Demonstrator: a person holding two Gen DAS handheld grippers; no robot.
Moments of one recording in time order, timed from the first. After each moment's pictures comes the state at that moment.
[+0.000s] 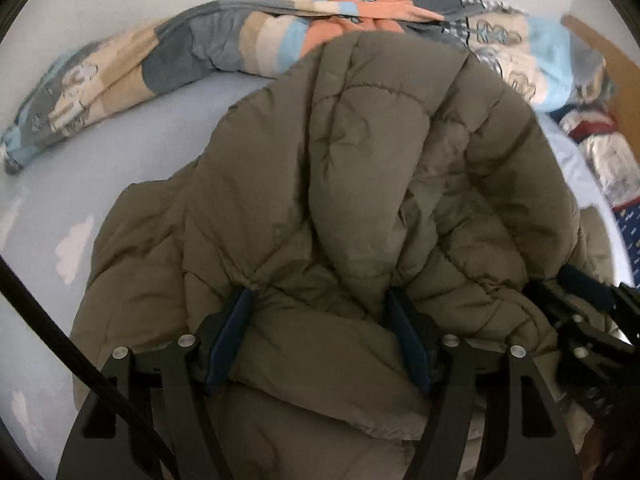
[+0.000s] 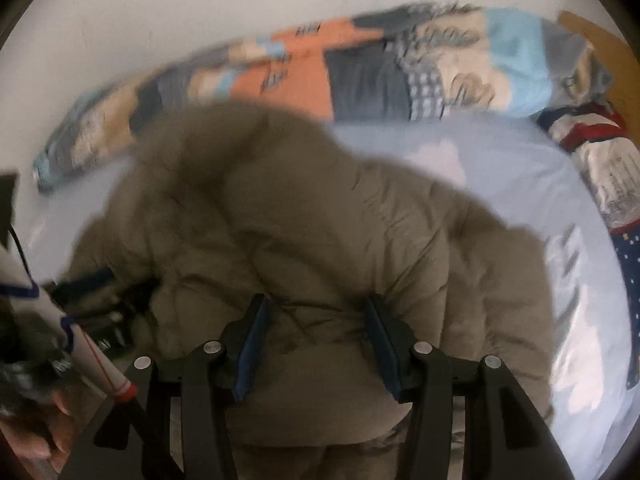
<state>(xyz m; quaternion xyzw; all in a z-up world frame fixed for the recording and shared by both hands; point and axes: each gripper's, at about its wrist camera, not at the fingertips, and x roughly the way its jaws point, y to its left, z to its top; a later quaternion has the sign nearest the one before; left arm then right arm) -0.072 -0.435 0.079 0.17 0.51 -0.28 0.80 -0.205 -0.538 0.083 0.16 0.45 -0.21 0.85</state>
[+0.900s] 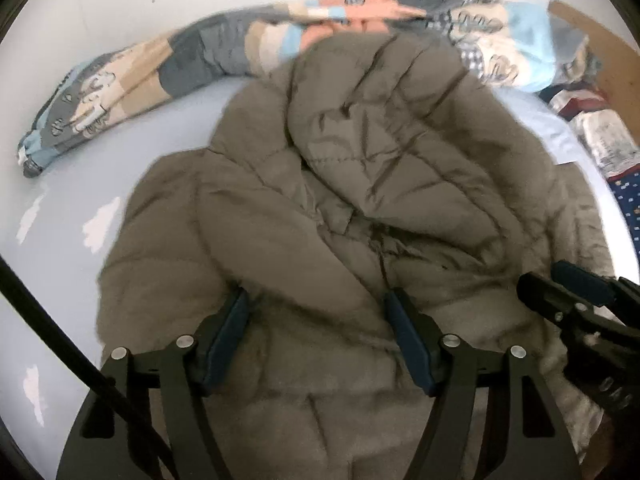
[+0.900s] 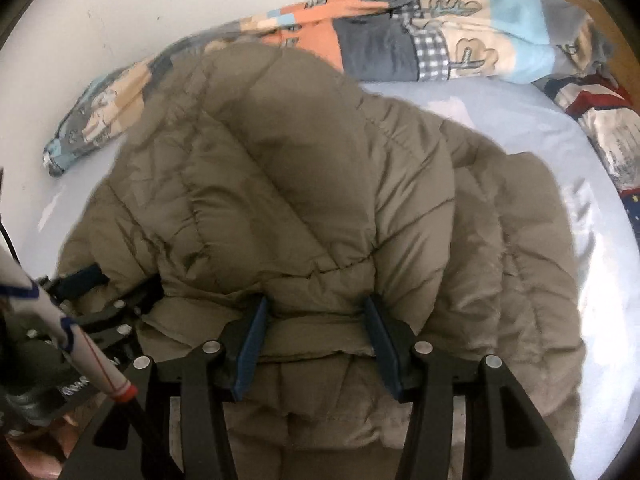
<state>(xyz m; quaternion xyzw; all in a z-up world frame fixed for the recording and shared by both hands) -0.124 -0.404 0.108 0.18 0.49 -0.28 0.81 -0.240 -0.513 0.081 0.21 0.46 -0.18 0.85</state>
